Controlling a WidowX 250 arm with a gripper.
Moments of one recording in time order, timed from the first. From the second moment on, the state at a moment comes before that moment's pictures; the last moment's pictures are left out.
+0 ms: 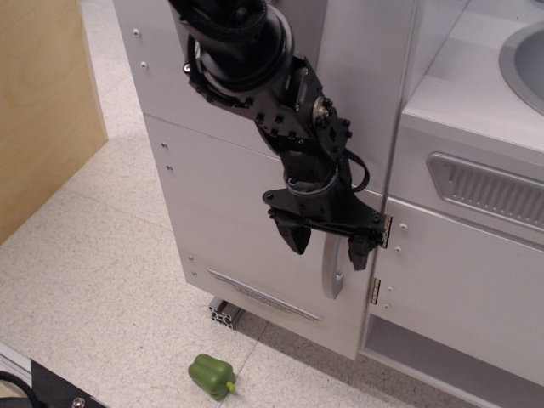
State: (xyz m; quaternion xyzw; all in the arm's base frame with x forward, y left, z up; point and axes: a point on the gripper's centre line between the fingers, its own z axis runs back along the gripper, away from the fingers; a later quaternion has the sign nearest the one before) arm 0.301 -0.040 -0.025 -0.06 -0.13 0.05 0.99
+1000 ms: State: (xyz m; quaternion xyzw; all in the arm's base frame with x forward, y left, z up) arm 0.288 -0.036 -0.038 -0.02 -0.13 0.05 0.99
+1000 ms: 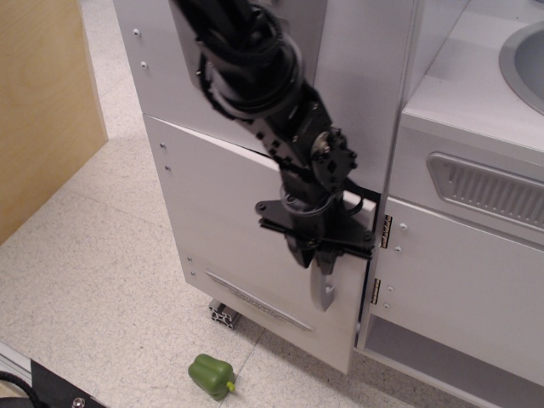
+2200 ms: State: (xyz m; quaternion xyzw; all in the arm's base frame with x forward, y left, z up) arm 0.273 -0.029 0.046 -0.04 -0.13 0.02 0.99
